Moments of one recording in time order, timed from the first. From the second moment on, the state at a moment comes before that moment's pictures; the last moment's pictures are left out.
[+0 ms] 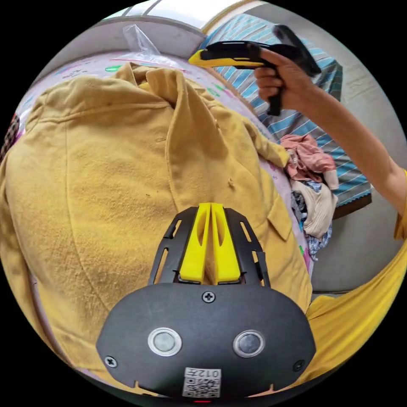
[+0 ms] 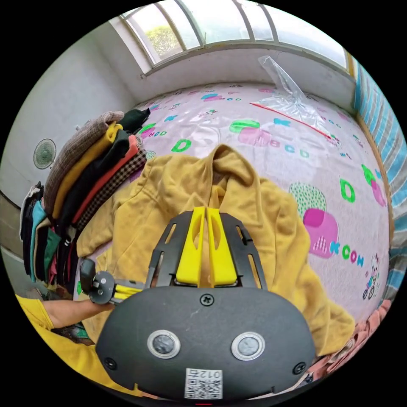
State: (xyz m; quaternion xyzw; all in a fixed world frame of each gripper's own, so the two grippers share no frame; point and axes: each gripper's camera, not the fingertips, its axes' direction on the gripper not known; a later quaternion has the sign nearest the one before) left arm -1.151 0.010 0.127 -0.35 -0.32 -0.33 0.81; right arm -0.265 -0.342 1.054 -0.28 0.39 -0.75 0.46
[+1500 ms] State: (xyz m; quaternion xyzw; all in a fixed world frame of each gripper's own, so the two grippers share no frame) left arm -1.301 -0.105 0.110 -0.24 -0.51 -0.15 0.81; right arm -0.156 -0.460 1.152 -0.35 0.39 -0.81 0.27
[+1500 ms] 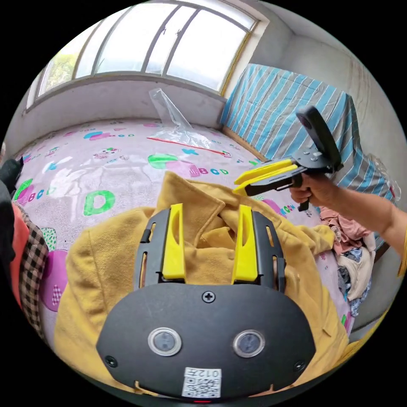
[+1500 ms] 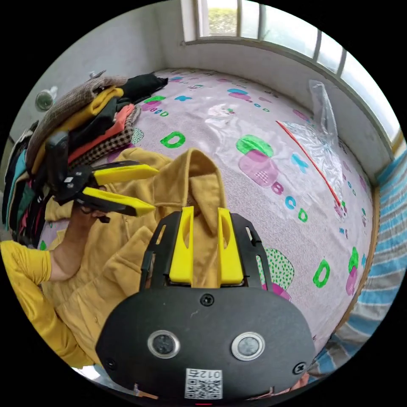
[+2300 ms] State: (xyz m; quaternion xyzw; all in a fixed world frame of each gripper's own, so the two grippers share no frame) left arm -1.341 -0.095 0.064 -0.18 -0.46 -0.28 0.83; right arm -0.184 -0.507 1.231 -0.36 0.44 -0.76 0.31
